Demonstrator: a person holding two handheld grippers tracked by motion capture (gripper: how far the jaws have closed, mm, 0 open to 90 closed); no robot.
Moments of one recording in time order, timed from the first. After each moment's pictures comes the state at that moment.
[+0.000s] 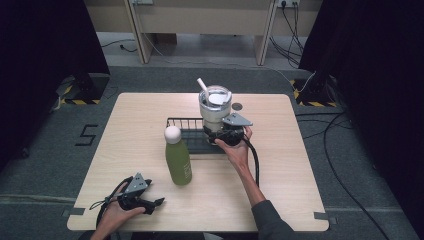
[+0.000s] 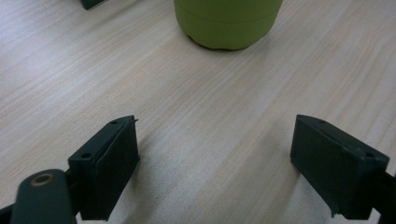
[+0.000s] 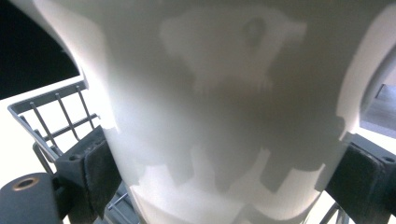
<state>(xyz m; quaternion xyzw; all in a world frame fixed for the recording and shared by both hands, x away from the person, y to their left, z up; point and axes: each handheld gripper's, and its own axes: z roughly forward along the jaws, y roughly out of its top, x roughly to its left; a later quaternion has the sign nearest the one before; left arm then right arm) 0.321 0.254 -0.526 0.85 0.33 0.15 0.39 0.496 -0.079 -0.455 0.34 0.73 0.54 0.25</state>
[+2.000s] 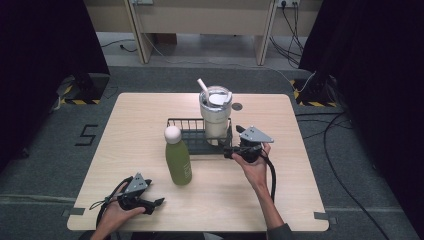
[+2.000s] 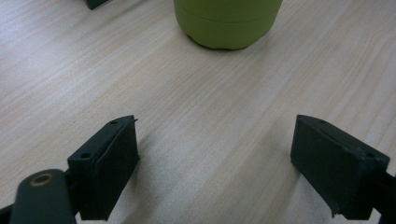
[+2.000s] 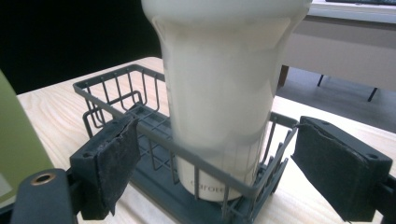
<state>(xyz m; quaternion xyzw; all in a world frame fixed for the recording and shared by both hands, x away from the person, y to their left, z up) 0.321 0.254 -0.526 0.85 0.33 0.14 0.39 0.432 -0.125 -0.441 0.33 0.73 0.54 0.26</state>
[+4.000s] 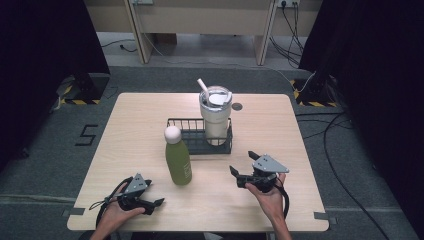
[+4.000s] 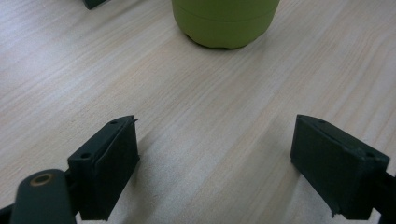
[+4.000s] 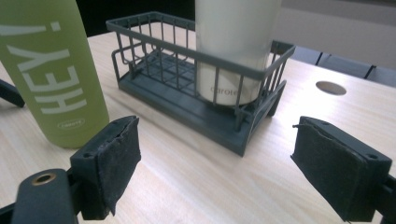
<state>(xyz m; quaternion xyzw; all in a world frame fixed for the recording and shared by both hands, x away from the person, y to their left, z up) 0.321 0.254 -0.526 0.85 0.33 0.14 0.39 0.358 -0.162 -0.465 0.34 0.75 0.51 0.25</state>
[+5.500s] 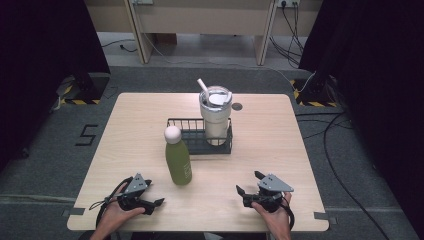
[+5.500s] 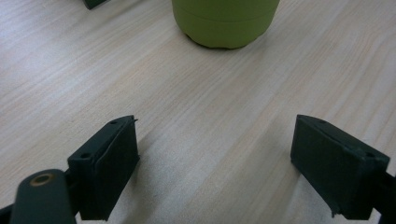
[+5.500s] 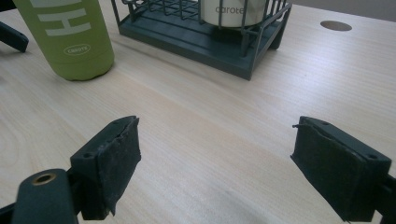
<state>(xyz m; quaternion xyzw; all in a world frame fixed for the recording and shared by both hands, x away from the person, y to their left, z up) 0.321 0.254 -0.526 0.85 0.33 0.14 0.39 0.319 -0.182 -0.504 0.37 0.77 0.47 0.23</state>
